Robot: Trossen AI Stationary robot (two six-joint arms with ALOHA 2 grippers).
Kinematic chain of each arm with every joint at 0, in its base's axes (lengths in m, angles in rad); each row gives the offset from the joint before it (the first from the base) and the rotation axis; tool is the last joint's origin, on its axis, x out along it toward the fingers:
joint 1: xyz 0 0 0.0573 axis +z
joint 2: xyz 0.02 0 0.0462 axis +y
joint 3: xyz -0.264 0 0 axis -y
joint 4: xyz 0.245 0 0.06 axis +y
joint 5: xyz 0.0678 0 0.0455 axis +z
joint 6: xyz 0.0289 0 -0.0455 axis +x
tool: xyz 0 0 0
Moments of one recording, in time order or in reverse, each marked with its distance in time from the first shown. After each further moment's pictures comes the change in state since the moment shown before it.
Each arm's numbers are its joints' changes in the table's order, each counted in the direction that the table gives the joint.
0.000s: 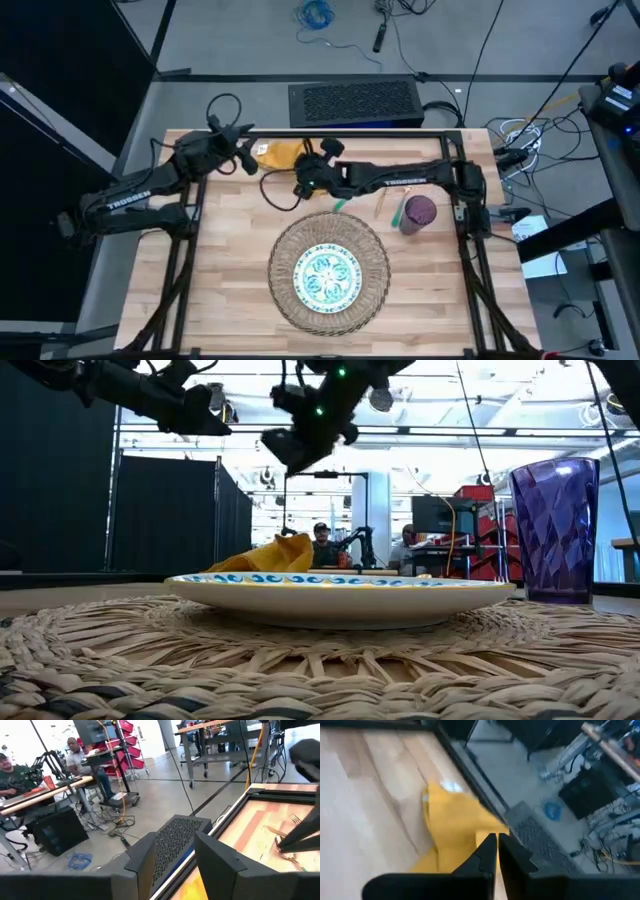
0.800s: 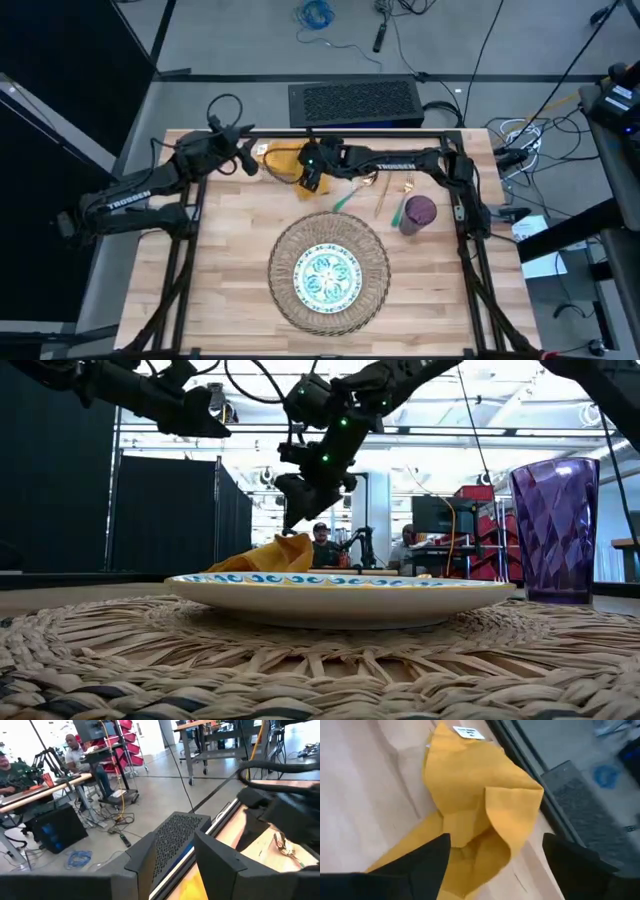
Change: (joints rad) left arm 0.000 0.000 0.000 0.017 0.000 0.000; right arm -0.145 0.064 -0.001 -0.014 0.268 0.021
